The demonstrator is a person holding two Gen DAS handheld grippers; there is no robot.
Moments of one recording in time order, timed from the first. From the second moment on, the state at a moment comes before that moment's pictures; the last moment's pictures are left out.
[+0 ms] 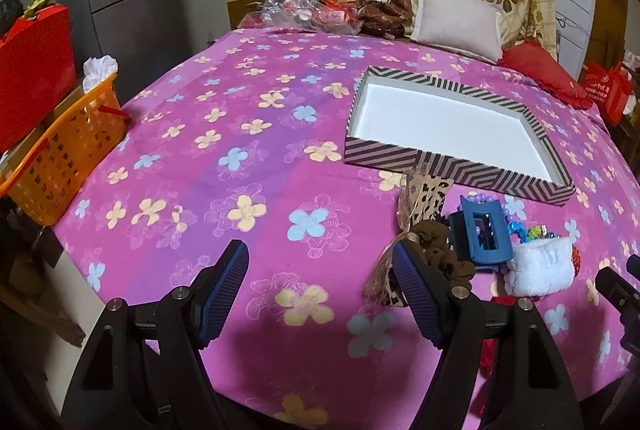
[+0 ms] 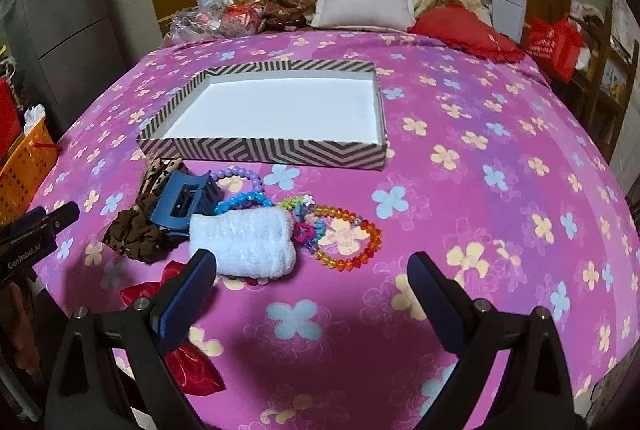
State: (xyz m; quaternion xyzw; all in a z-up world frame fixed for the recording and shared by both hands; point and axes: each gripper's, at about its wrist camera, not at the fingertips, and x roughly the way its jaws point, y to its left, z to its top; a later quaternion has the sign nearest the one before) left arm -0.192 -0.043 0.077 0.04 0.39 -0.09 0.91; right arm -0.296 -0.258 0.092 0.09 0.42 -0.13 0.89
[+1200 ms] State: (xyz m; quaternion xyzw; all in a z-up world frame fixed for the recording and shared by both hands) left arm -0.186 -0.057 0.066 0.06 0.40 -0.09 0.91; right arm -0.279 -0.261 0.080 0.09 0.43 -0.13 0.89
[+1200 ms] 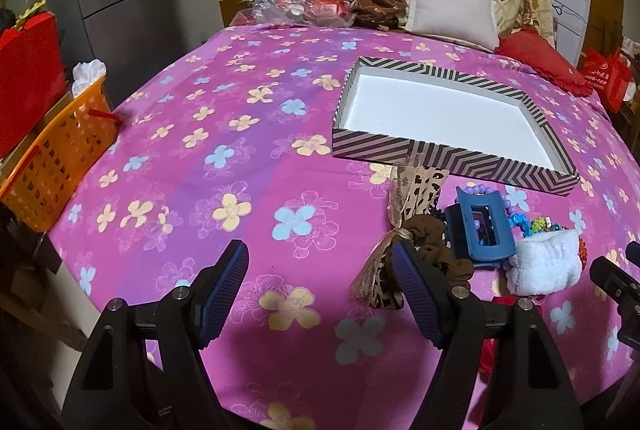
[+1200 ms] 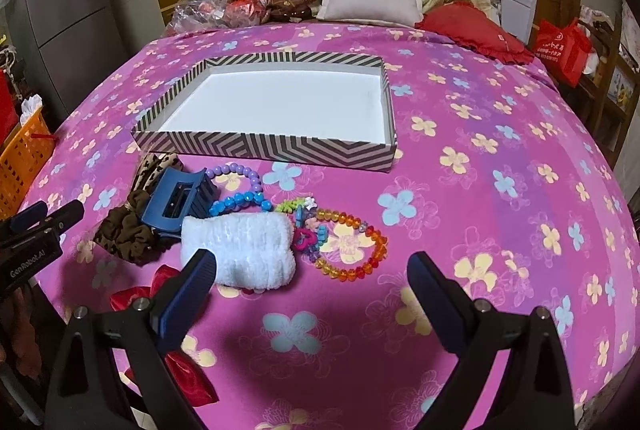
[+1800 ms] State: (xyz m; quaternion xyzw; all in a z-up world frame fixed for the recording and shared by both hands) left arm -0.184 -0.054 0.060 0.06 0.41 -0.09 0.91; right arm -0.275 -0.255 0.075 0.09 0.44 -0.13 0.88
